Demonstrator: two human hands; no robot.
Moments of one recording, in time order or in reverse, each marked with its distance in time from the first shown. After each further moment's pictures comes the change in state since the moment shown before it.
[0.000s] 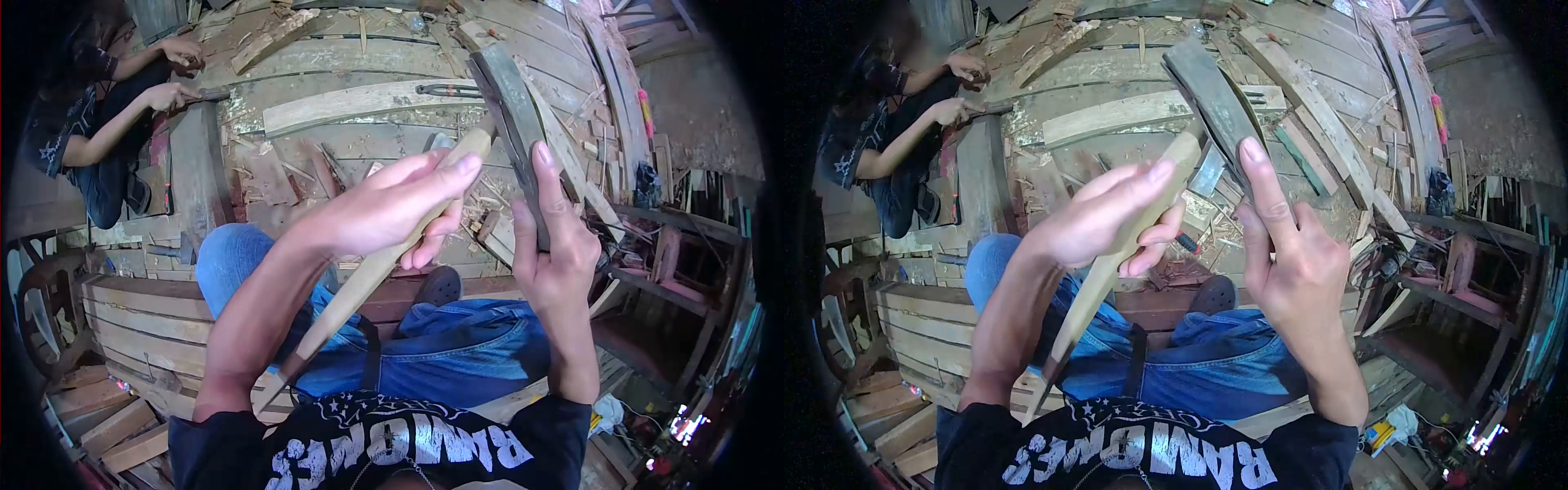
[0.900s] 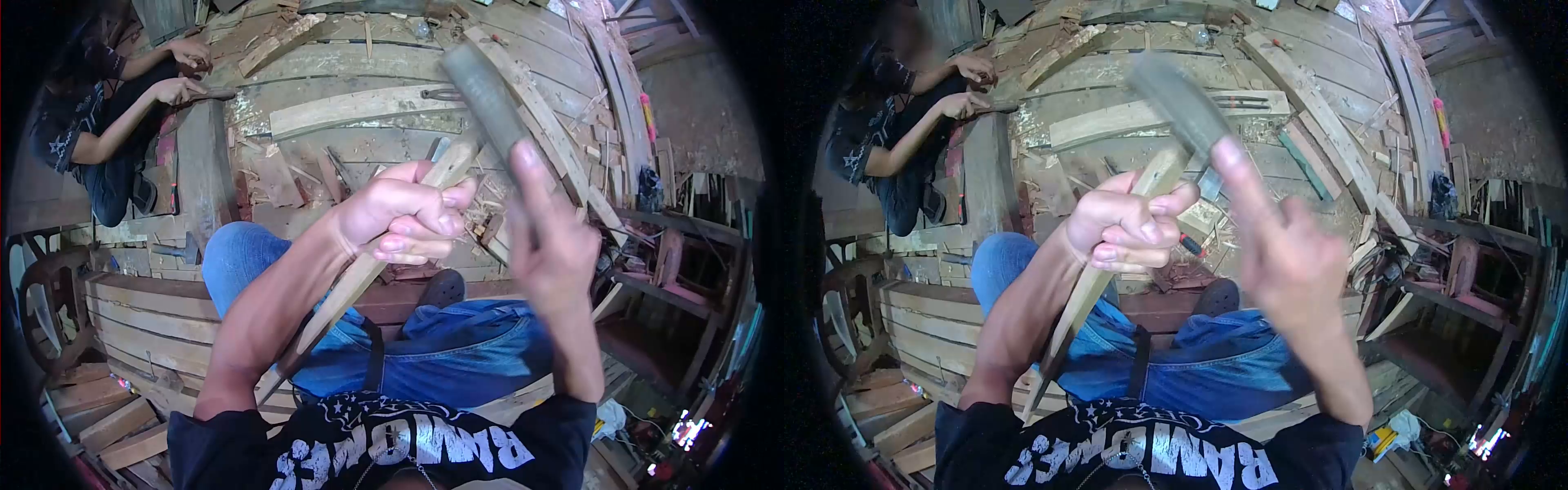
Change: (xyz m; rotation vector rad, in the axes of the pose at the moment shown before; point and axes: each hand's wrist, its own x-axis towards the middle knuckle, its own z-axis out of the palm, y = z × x) left_hand 0.004 -0.018 -0.018 -0.655 -0.404 -0.077; right_hand -0.002 -0.004 0.003 -0.045 -0.017 -0.061
